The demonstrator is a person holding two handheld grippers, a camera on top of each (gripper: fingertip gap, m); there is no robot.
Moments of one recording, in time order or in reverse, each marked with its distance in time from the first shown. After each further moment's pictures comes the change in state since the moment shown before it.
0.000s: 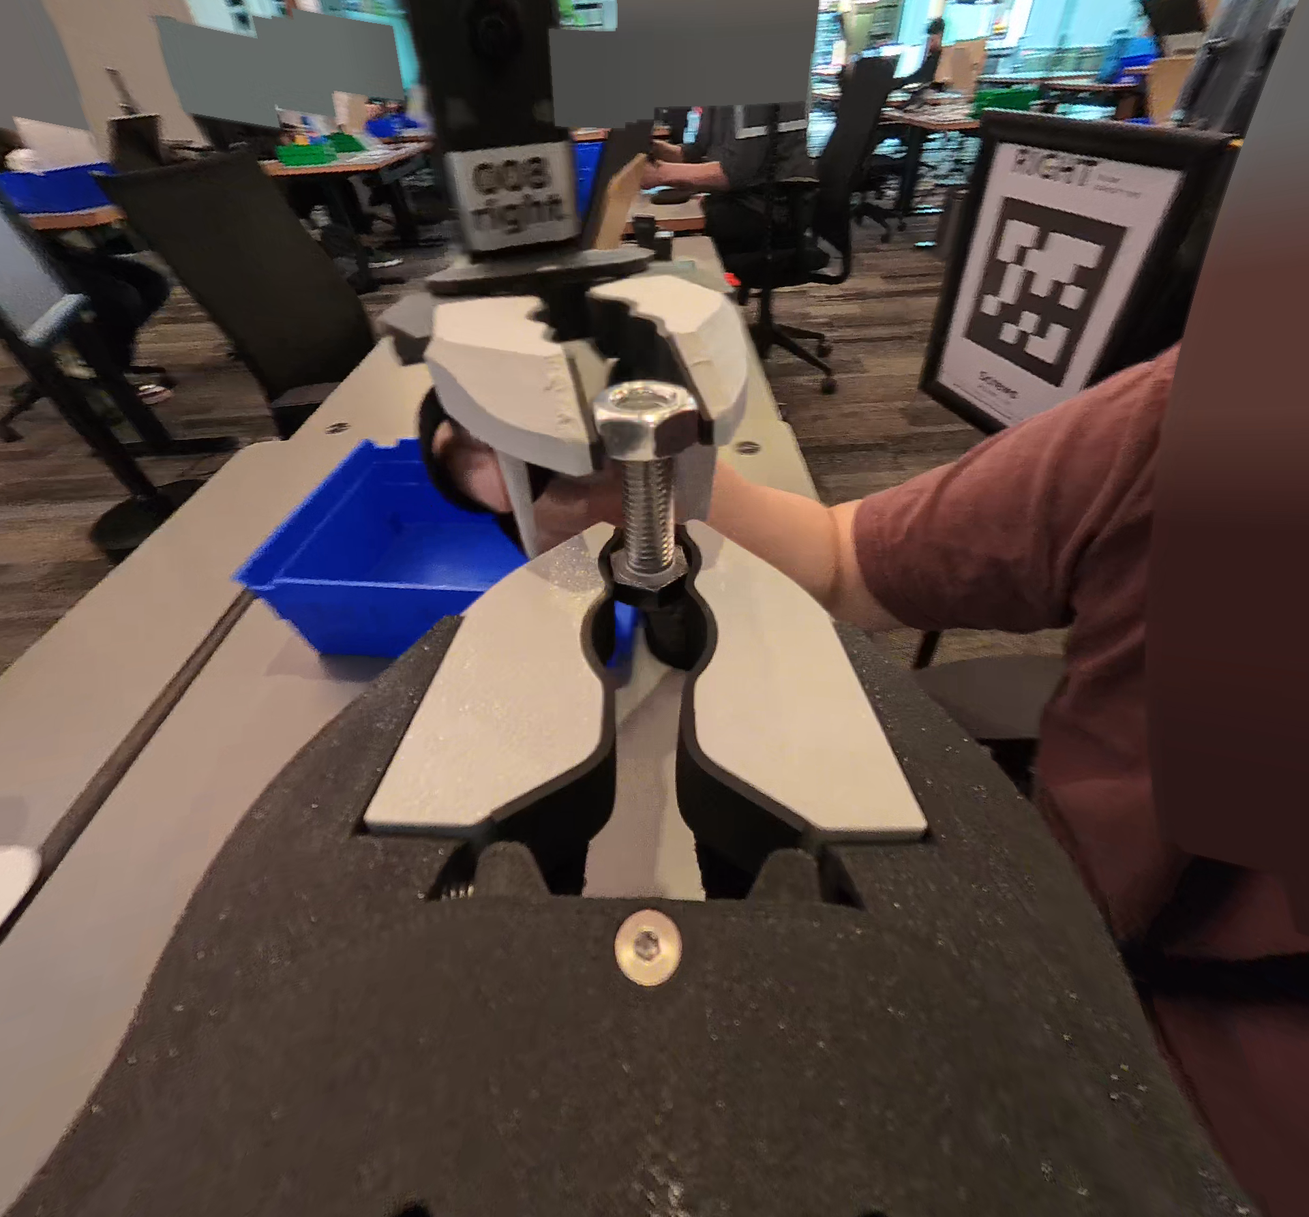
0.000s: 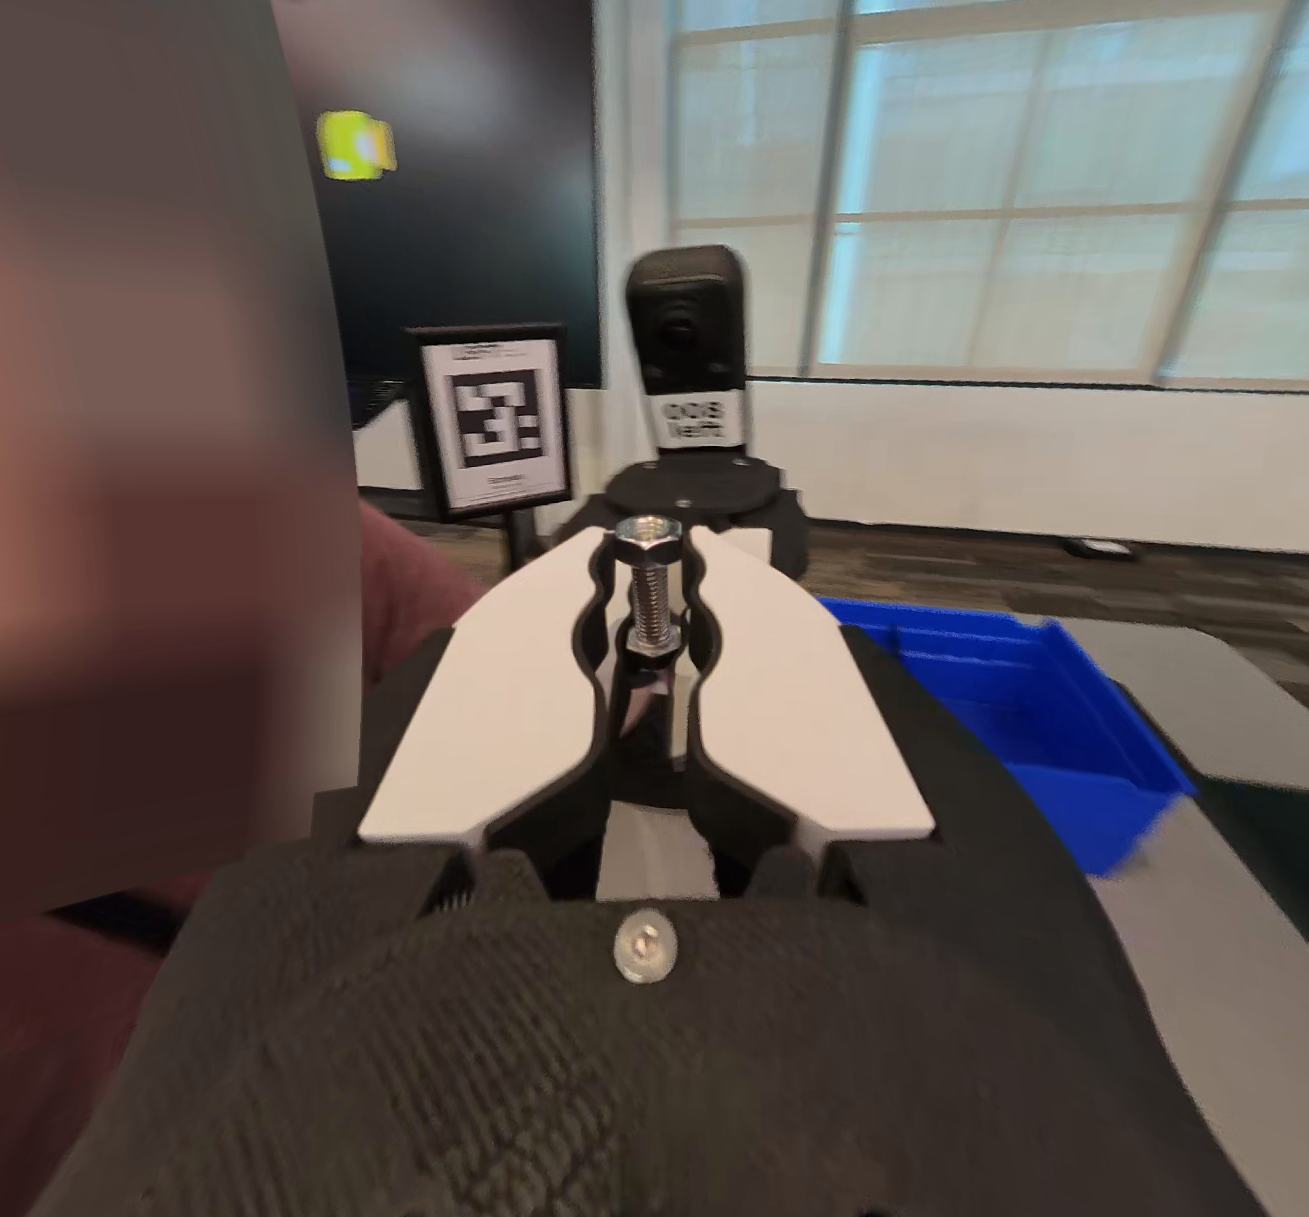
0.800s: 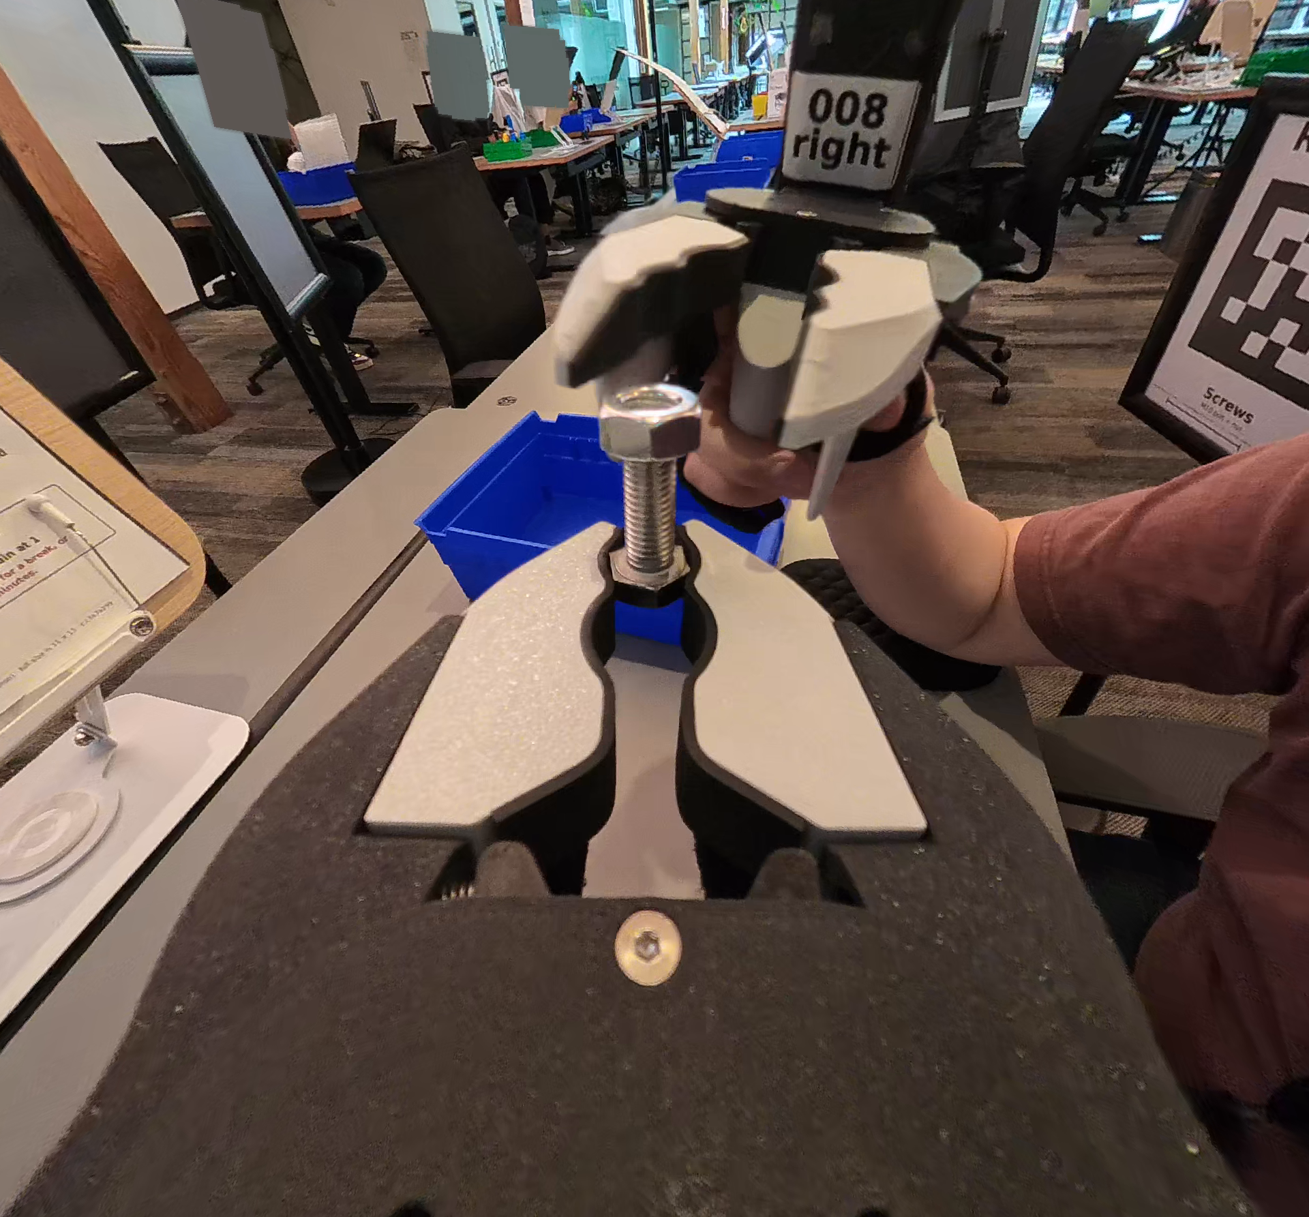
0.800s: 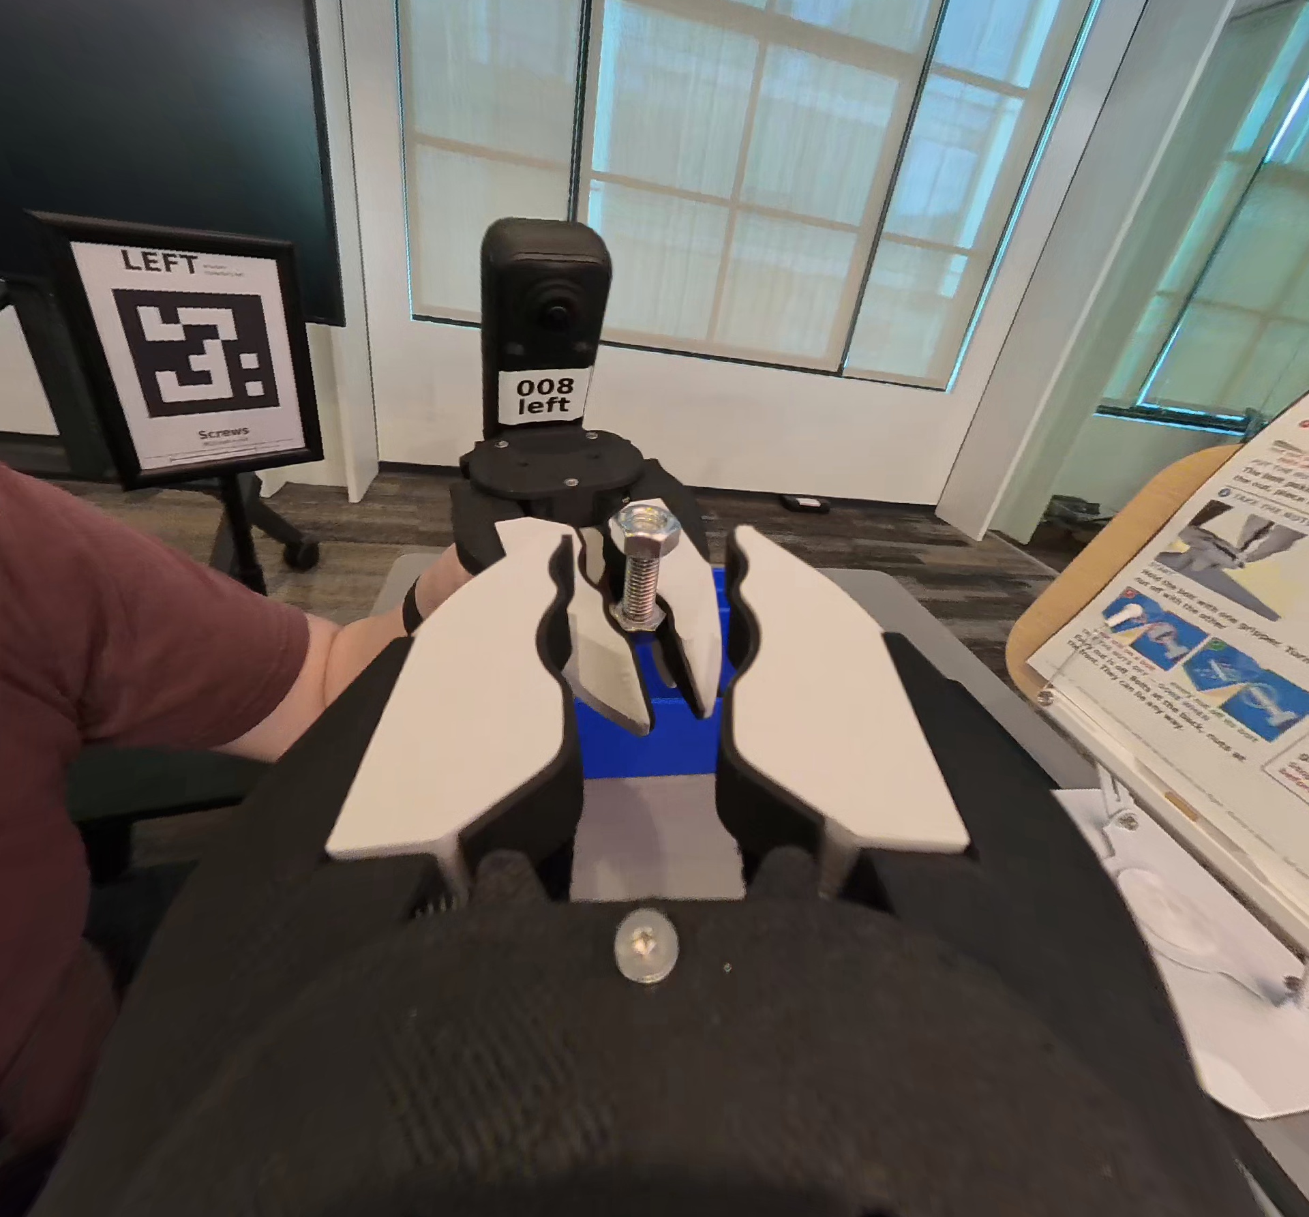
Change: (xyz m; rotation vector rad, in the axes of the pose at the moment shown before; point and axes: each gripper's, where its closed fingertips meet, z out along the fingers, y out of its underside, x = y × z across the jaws) left arm -0.041 0.002 -0.016 -0.013 -0.250 0.008; right arm 0.026 -0.005 -0.005 -0.080 0.390 -0.201
